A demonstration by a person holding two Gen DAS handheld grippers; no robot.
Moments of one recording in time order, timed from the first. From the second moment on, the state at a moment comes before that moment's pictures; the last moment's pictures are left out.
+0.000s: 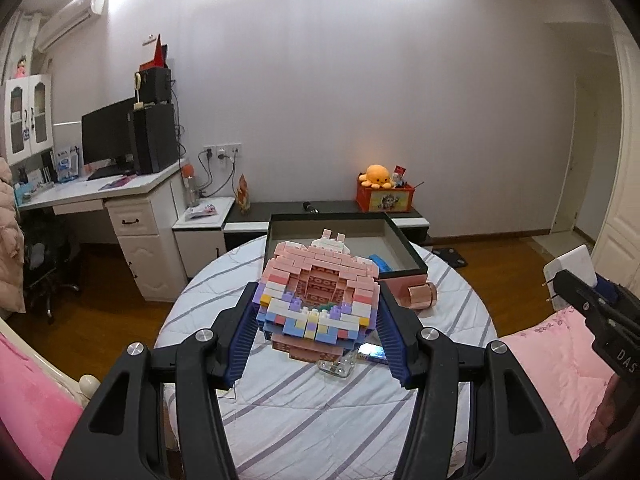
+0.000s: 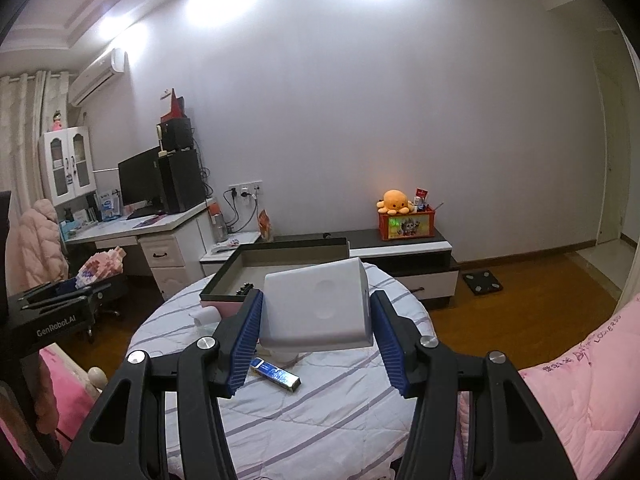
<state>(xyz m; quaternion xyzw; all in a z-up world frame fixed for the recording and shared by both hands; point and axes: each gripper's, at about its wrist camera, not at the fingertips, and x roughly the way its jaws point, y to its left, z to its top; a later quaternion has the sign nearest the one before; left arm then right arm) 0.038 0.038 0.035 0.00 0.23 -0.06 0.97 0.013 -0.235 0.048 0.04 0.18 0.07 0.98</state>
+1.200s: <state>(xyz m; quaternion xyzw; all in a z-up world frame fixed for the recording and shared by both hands) 0.150 0.033 0.021 0.01 0.28 -0.04 0.96 0.110 -0.224 0.038 0.03 0.21 0.10 0.97</state>
